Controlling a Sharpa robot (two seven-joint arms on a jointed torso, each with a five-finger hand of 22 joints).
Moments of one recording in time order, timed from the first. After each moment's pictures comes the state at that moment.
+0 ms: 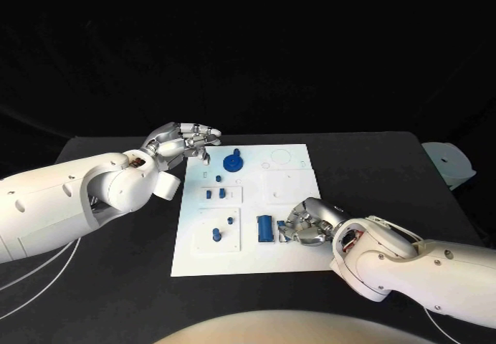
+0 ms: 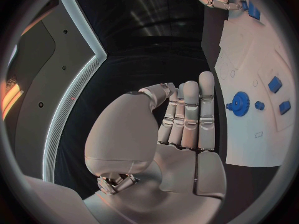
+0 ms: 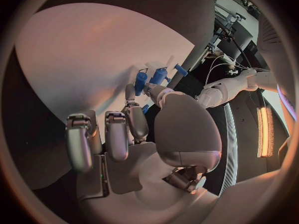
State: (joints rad) left arm 1.19 -0.91 -0.04 1.51 -0.09 -0.12 0.29; left_hand 1.37 -0.14 0.57 0.02 0.24 0.87 0.19 0.34 0.34 0.97 0.11 0.48 0.26 1.10 0.03 1.14 0.47 0.18 1.06 0.11 0.87 0.64; right arm 1.01 -0.91 -0.15 1.88 -1.33 -0.53 -0.54; right_hand 1.12 -0.15 0.51 0.19 0.24 1.00 0.06 0.39 0.68 1.44 -0.01 1.26 1.31 1.47 -0.06 1.52 1.31 0.01 1.47 0.04 1.57 1.31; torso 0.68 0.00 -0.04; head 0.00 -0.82
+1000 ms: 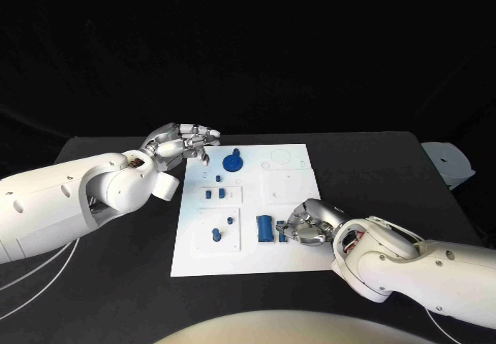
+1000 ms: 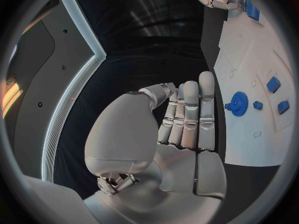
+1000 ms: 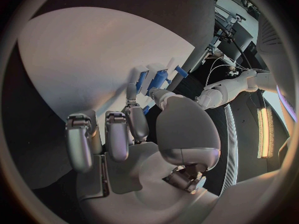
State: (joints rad) left arm 1.19 -0.91 -0.04 1.51 -0.09 -0.12 0.28; left_hand 1.37 -0.14 0.58 0.02 0.24 0.87 0.19 0.35 0.34 0.96 0.11 0.49 0.26 1.10 0.03 1.14 0.47 0.18 1.06 0.11 0.87 0.64; right arm 1.01 -0.93 -0.16 1.88 -1.34 -0.52 -0.55; right_hand 1.01 -0.15 0.38 0.29 0.23 1.01 0.06 0.40 0.68 1.45 -0.01 1.27 1.31 1.47 -0.07 1.52 1.31 0.01 1.47 0.04 1.57 1.31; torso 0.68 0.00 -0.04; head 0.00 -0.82
